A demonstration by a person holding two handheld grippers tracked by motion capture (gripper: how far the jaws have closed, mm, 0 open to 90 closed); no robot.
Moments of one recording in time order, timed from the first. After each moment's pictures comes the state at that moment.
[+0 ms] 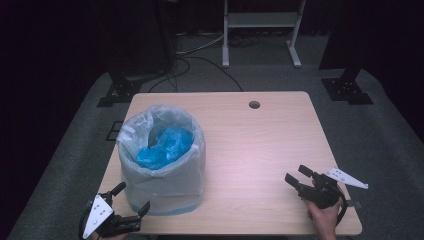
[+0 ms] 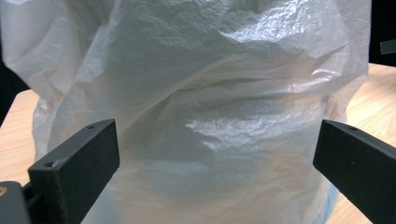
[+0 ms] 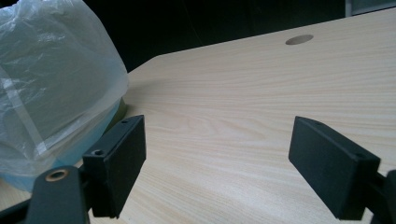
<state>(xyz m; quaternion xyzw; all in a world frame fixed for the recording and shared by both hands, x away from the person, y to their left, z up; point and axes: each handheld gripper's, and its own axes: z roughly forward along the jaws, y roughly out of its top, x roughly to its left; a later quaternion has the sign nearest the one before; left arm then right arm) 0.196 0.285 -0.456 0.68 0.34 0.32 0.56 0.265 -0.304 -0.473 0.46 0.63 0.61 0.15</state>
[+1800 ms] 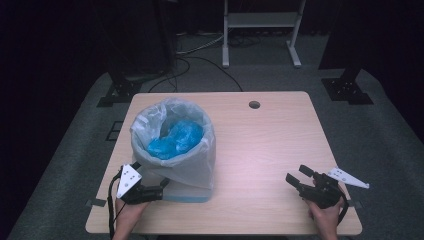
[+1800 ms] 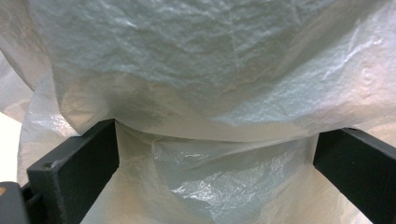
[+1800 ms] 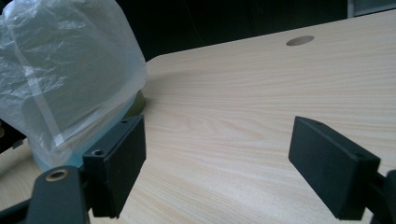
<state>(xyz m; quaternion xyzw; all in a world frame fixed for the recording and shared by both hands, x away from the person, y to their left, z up) 0.270 0.237 -0.437 0.71 0.34 0.33 0.52 0.265 -0.307 -0.473 0.46 0.63 0.61 0.15</state>
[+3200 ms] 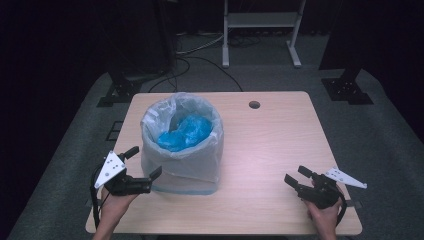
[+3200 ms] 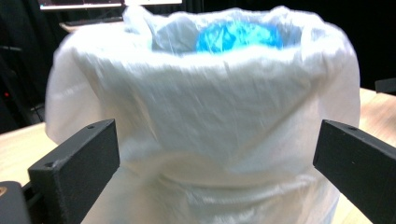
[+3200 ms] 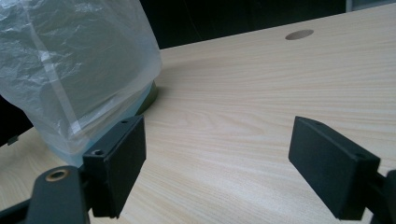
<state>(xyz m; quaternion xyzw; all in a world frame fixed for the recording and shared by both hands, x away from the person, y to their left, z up) 0.270 0.259 -0.381 0.70 0.31 0.30 0.57 0.265 -0.304 -0.475 0.46 0.63 0.60 0.15</state>
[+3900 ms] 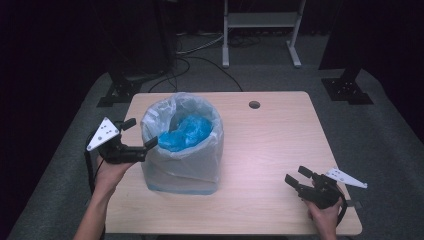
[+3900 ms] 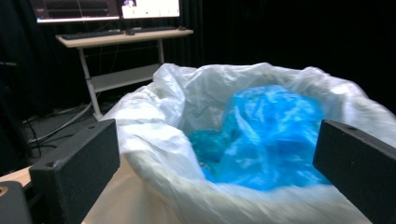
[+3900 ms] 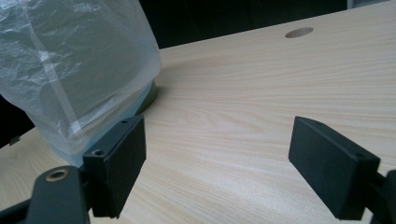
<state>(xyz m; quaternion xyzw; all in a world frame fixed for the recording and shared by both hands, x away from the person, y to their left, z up) 0.333 0.266 -0.334 0.70 0.31 0.28 0.58 0.266 -0.306 -0.477 0.47 0.63 0.60 0.14</state>
